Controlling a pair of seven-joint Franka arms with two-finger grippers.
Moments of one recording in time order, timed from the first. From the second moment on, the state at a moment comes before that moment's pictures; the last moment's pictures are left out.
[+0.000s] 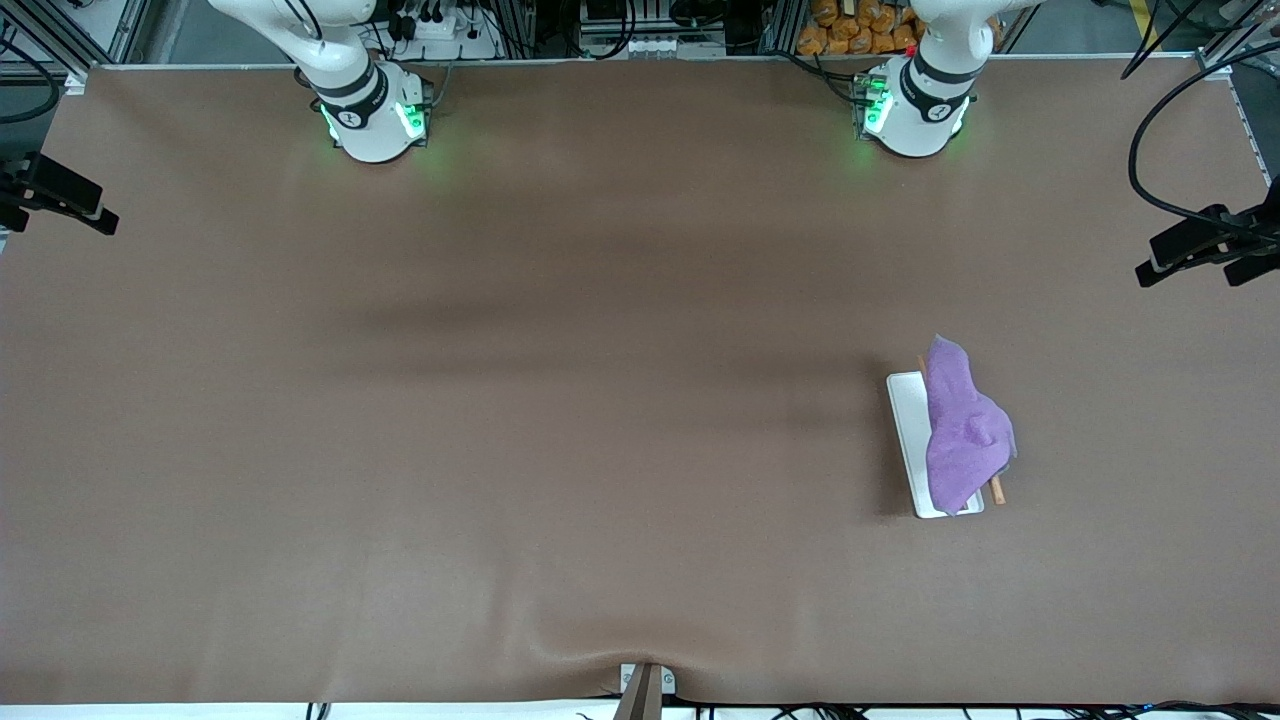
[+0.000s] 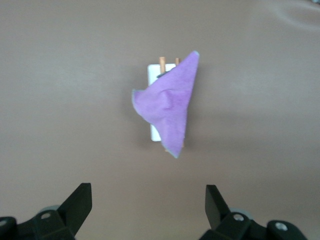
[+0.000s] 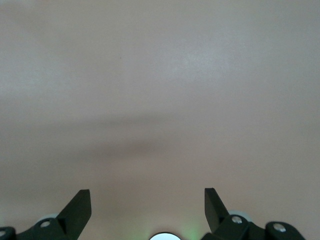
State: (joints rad) left arm 0.24 0.07 -0.24 -1.42 -0.04 1.51 -0.03; right arm -0.10 -0.02 0.02 -1.47 0.04 1.39 -0.01
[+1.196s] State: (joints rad) left arm 0.01 -0.10 -0.11 -1.57 0.05 1.49 -0.08; right arm -0.10 -0.02 0.02 -1.47 0.04 1.39 -0.01
